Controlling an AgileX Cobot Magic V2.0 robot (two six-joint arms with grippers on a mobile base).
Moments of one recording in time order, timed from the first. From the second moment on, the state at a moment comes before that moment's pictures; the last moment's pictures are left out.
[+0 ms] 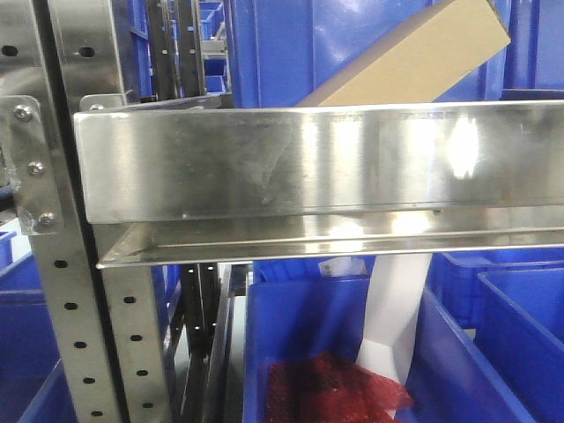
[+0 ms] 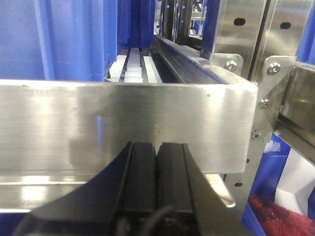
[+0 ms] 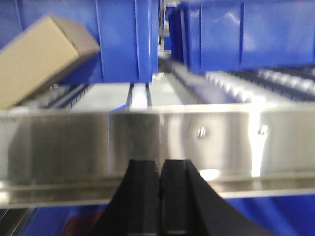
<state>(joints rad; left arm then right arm) -0.06 -0.01 0.03 -0.08 0.12 0.05 -0.04 -0.01 0.00 0.11 0.13 -0.03</state>
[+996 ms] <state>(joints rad) -0.06 -0.01 0.03 -0.08 0.12 0.05 -0.04 -0.01 0.03 0.11 0.11 0.01</state>
